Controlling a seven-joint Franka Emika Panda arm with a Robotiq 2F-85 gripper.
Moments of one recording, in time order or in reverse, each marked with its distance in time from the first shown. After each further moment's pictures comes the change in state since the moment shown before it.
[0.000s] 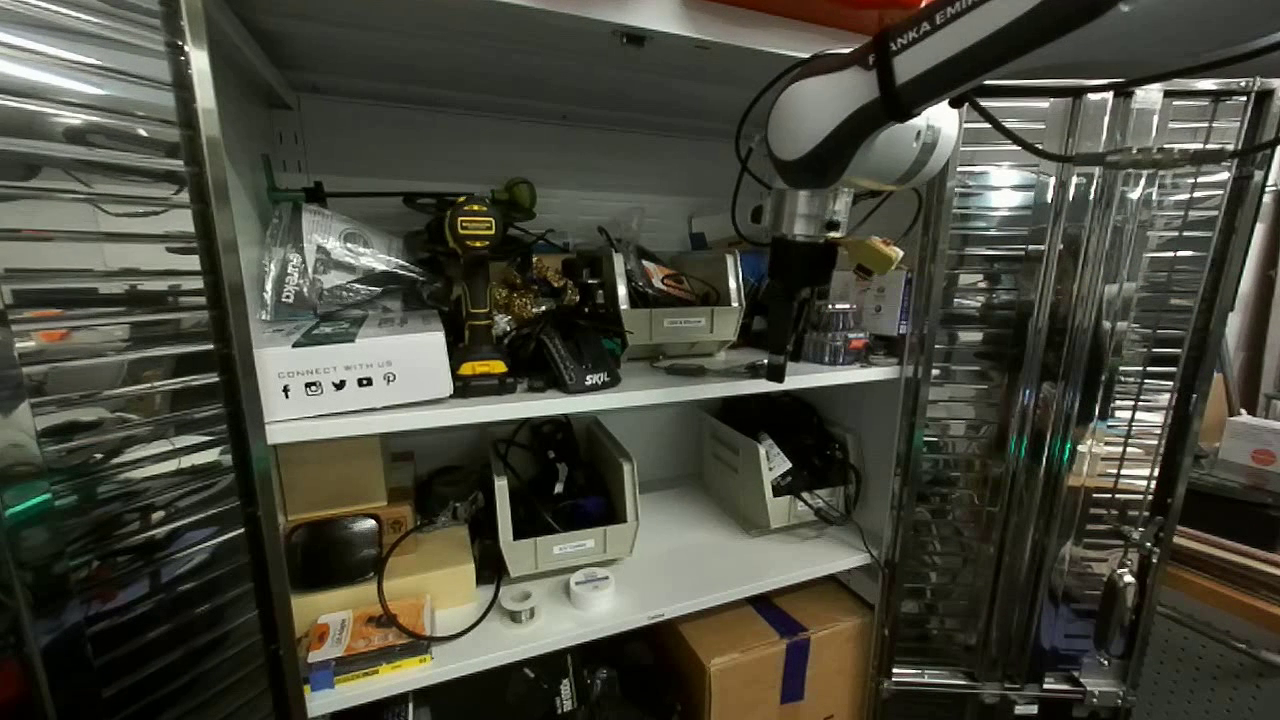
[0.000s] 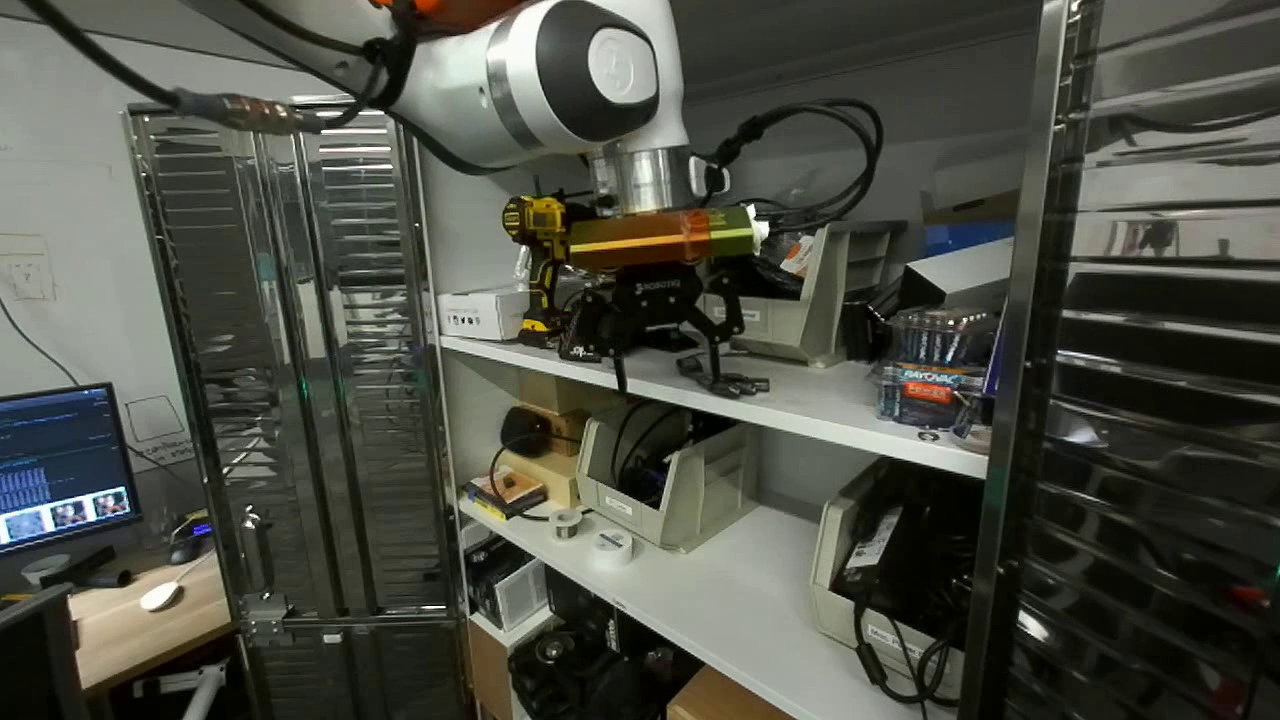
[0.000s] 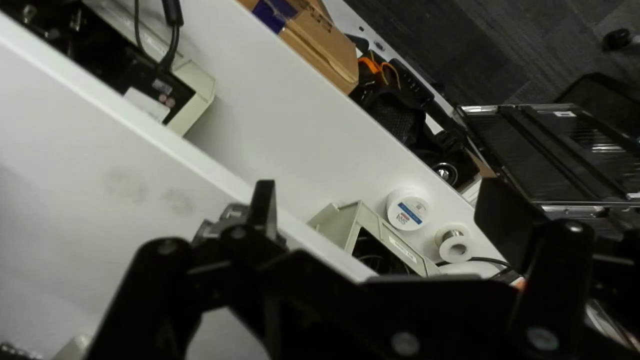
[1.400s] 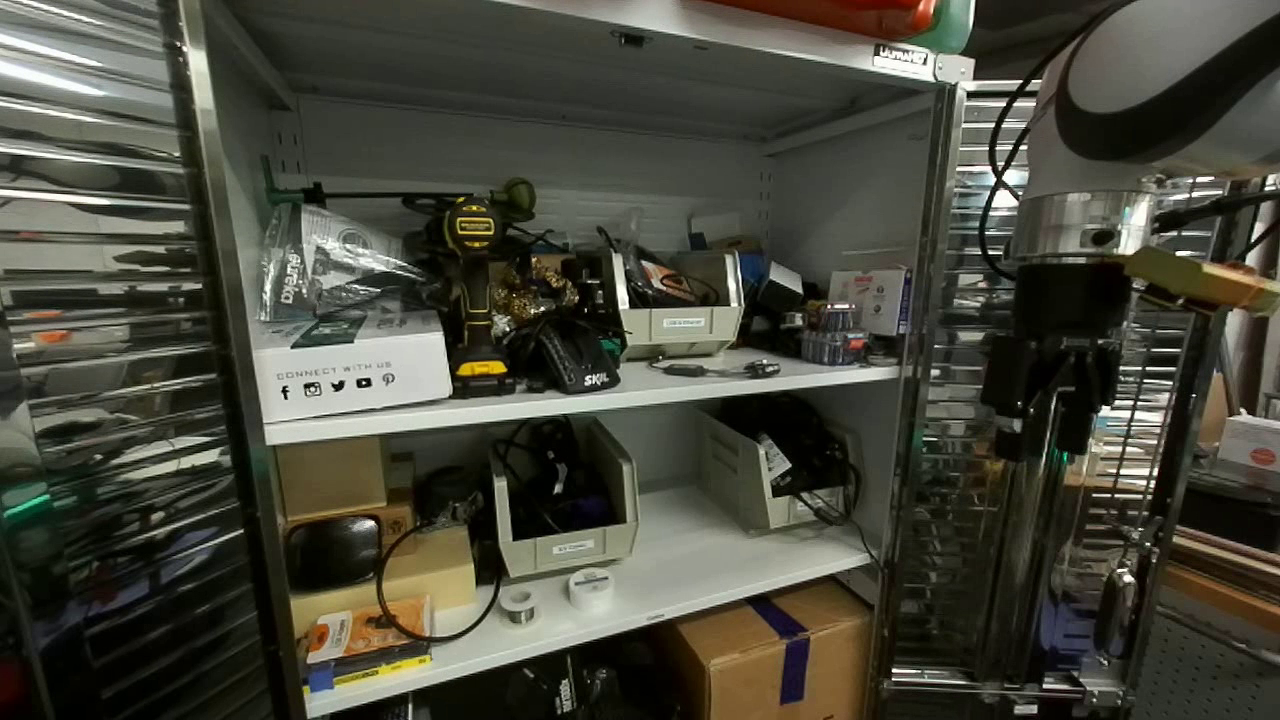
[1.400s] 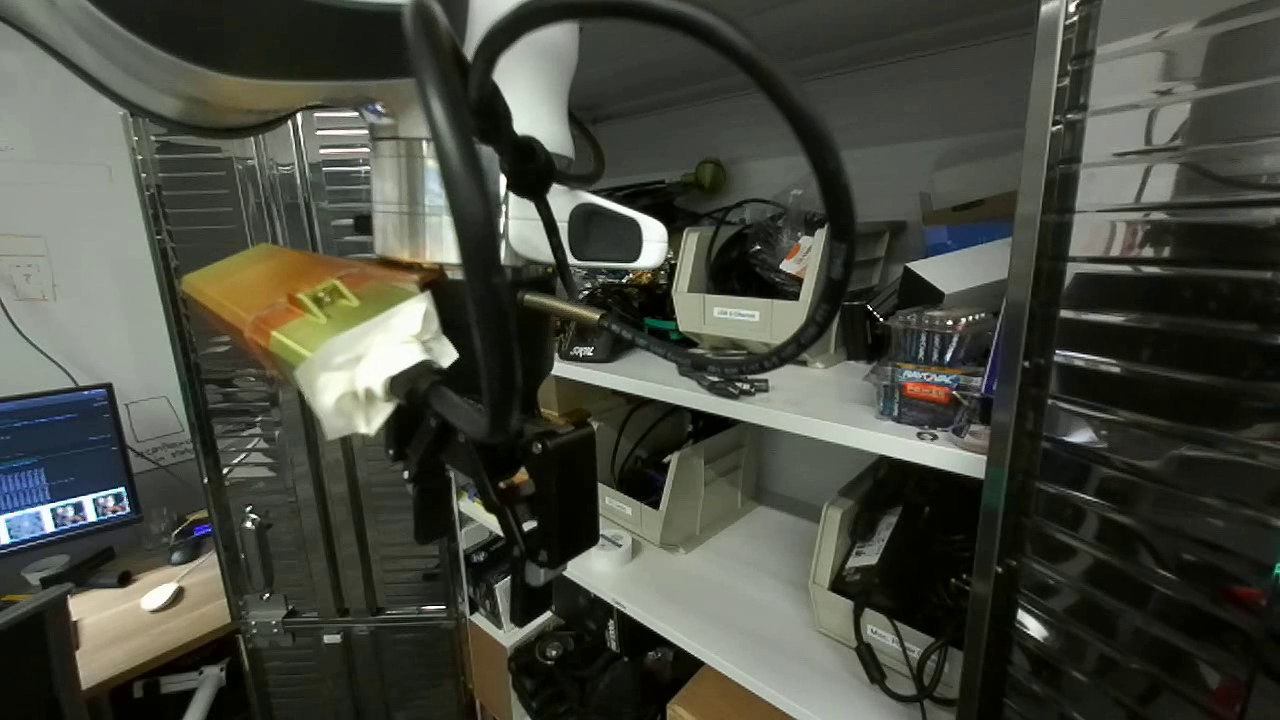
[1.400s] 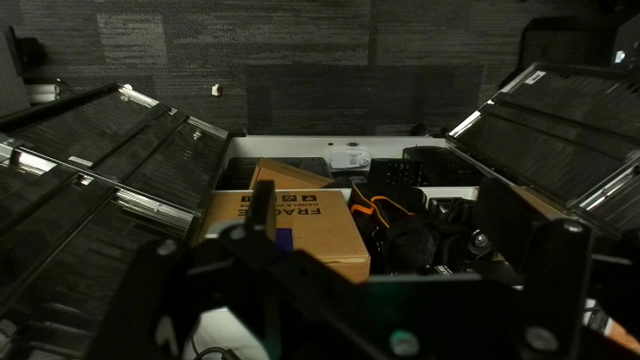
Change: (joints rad) arm -0.070 -0.652 -0.108 -0.731 0.034 -0.129 0.497
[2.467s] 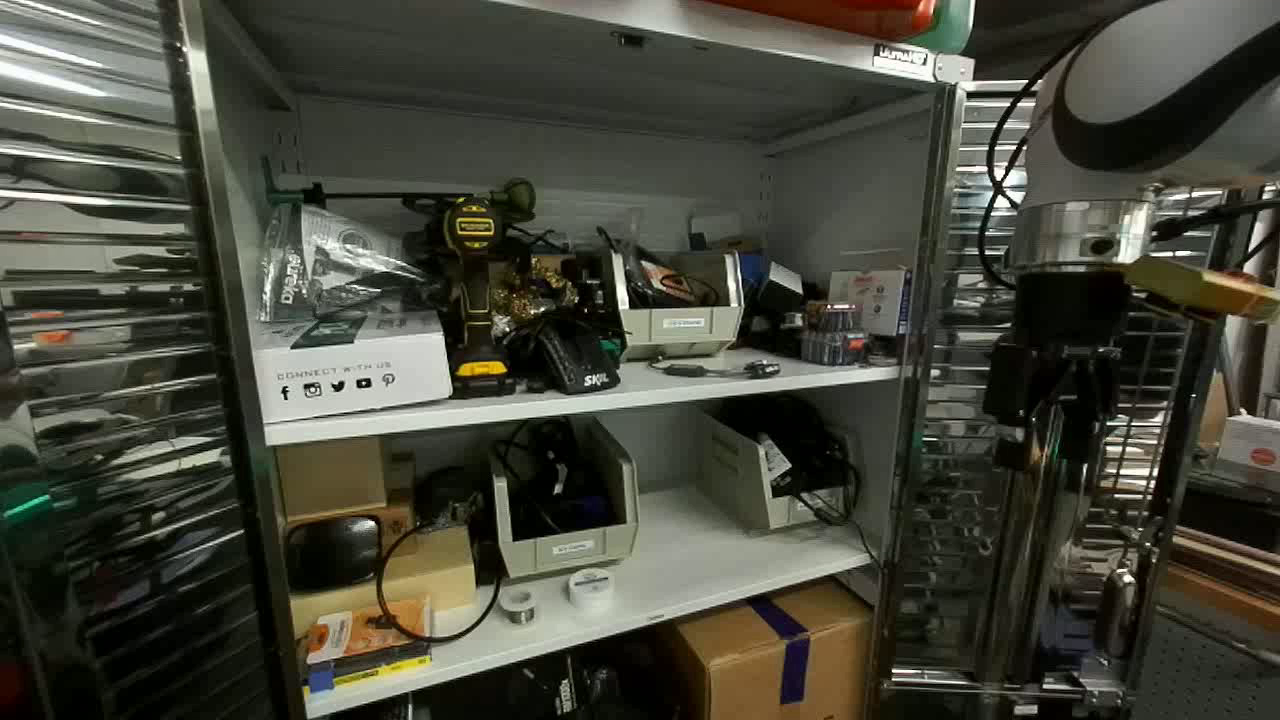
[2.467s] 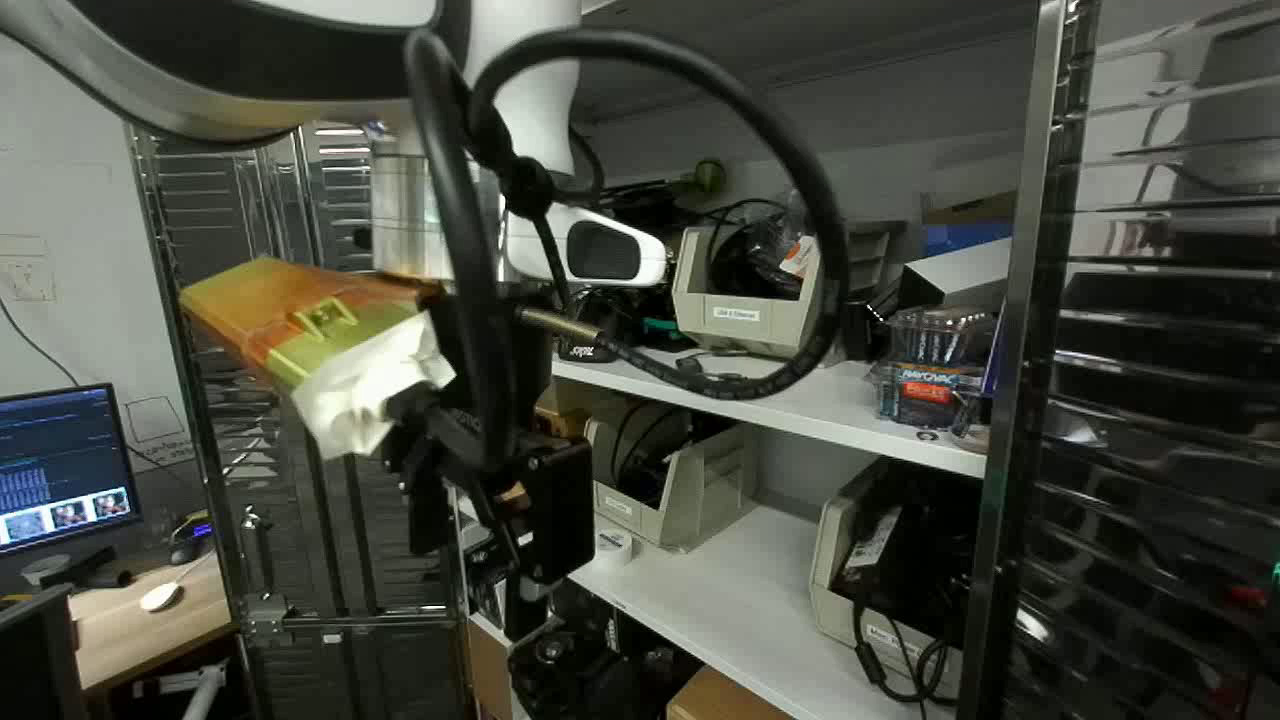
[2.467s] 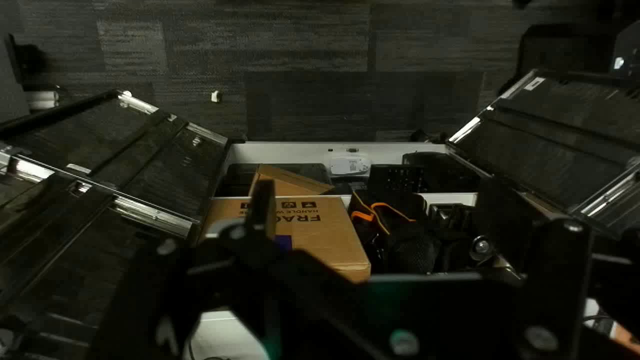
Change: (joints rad) arm 0.000 0.004 0.000 -0.010 0.000 0.000 0.000
